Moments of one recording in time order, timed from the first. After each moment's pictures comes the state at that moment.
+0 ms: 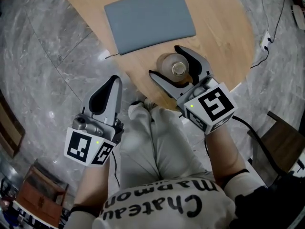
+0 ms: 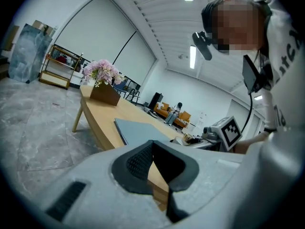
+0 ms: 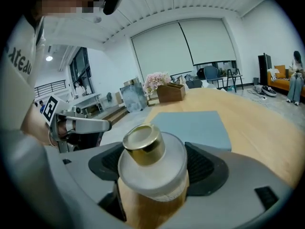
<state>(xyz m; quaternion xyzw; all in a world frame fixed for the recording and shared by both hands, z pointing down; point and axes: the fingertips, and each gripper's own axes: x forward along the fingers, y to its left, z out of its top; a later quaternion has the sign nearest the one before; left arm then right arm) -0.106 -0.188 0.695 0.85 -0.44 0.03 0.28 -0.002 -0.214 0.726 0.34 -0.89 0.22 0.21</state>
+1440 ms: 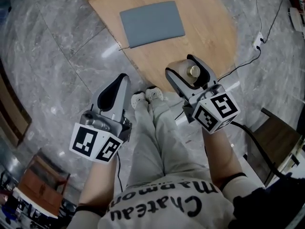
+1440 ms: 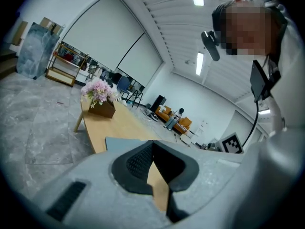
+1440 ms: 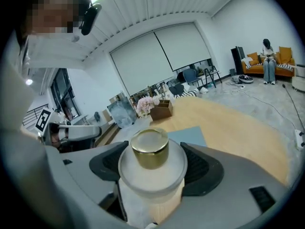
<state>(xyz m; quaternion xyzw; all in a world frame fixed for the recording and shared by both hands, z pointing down) -0.112 -0.169 0.560 0.83 -0.45 0.00 0.33 0.026 -0.189 0.602 0.43 -0.84 0.30 0.13</state>
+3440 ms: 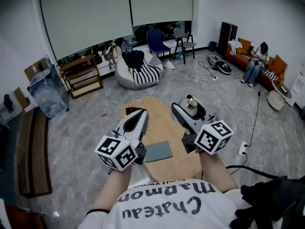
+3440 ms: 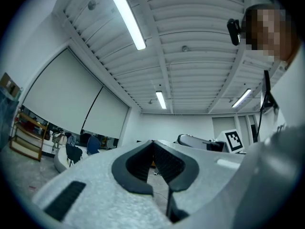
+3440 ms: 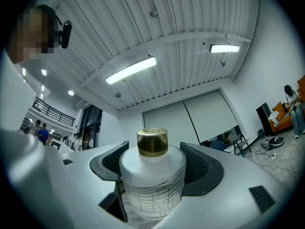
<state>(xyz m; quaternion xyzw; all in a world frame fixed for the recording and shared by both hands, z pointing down) -0.052 -0.144 0.087 0.90 -0.41 -0.15 0.01 0.071 -0.170 0.068 0.39 -0.91 0.02 -0.17</state>
